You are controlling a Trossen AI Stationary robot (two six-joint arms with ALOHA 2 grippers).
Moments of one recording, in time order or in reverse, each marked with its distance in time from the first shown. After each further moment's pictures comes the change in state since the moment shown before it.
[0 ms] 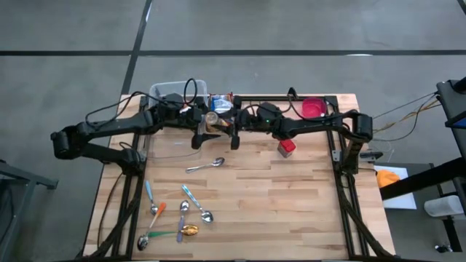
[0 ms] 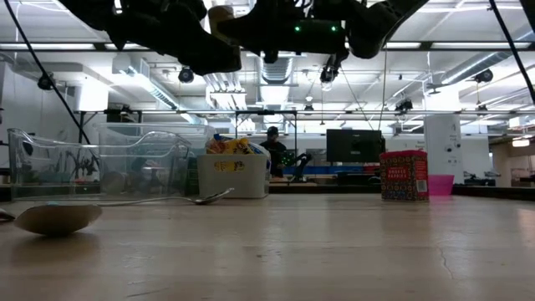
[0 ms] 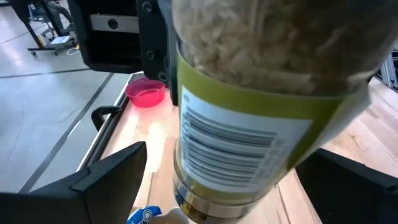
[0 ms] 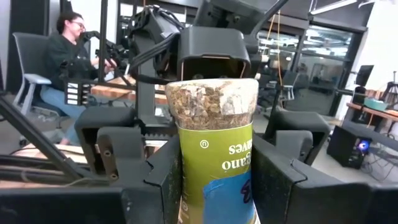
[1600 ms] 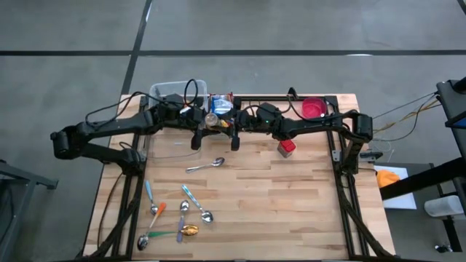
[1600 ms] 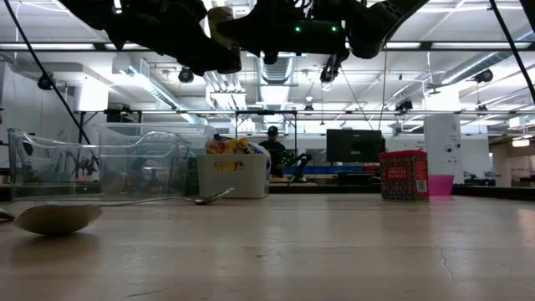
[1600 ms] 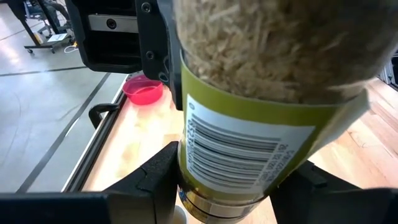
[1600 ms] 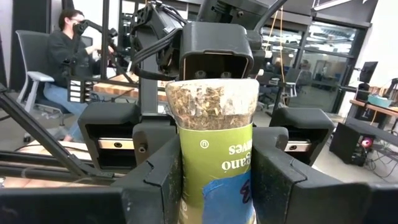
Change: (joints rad) left arm -0.001 0.000 0.000 -0.017 0.000 0.003; right arm 0.003 -0.002 -0.003 -0.011 -0.001 0.001
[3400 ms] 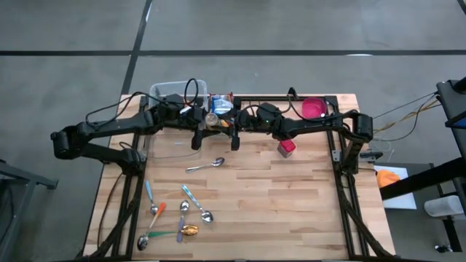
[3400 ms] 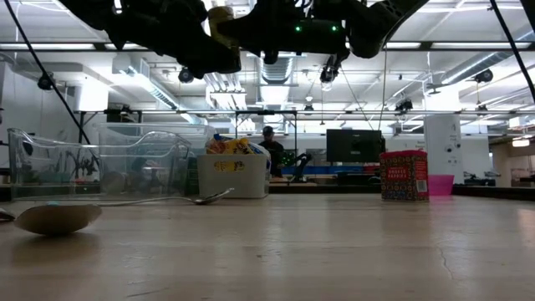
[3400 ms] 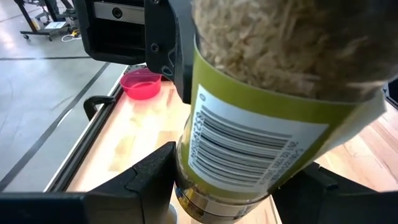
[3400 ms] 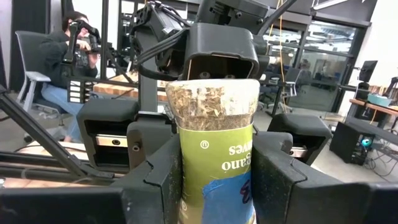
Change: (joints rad) left arm 0.000 0.000 0.000 0.001 0.000 -0.076; right arm 0.000 -0.002 0.000 -0.007 0.001 0.003
